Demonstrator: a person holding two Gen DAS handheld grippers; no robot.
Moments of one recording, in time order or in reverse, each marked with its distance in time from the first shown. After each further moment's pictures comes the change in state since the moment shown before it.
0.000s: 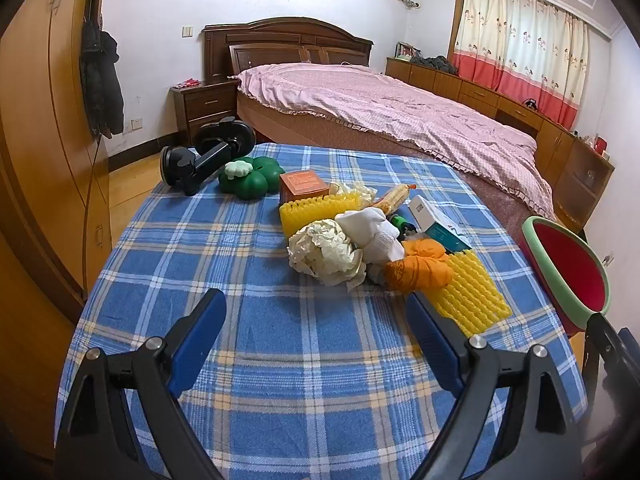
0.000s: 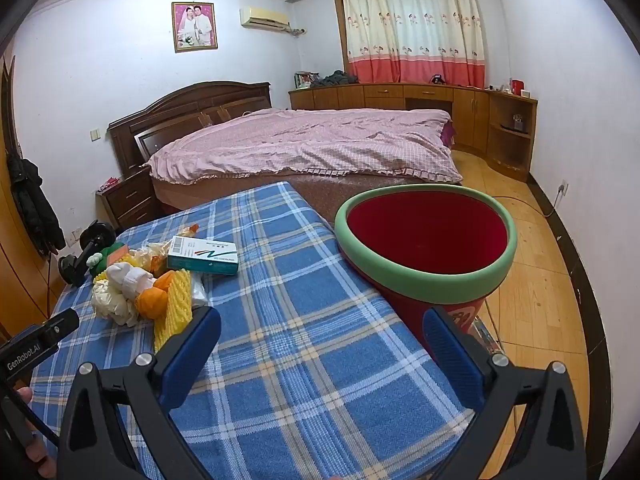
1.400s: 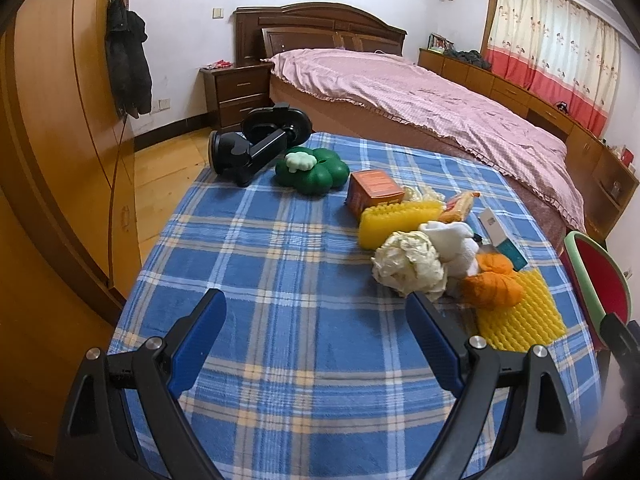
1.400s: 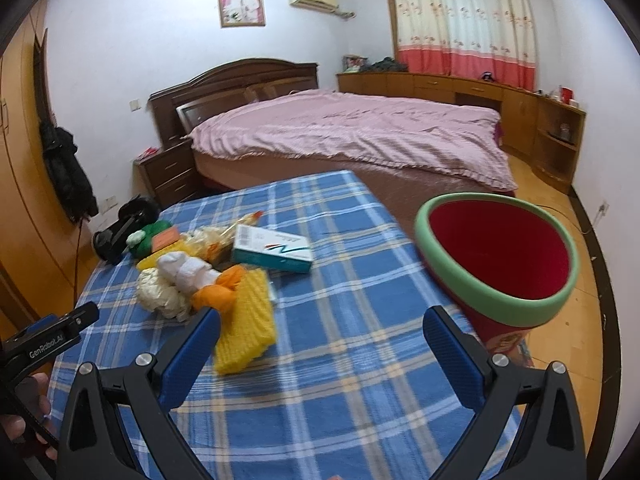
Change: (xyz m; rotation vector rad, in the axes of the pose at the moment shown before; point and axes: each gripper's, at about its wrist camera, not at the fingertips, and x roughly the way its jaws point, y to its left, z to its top) left arm 0.020 0.058 0.016 -0.058 0.066 0.079; right arm 0.020 0.064 0.017 -0.104 0.079 0.134
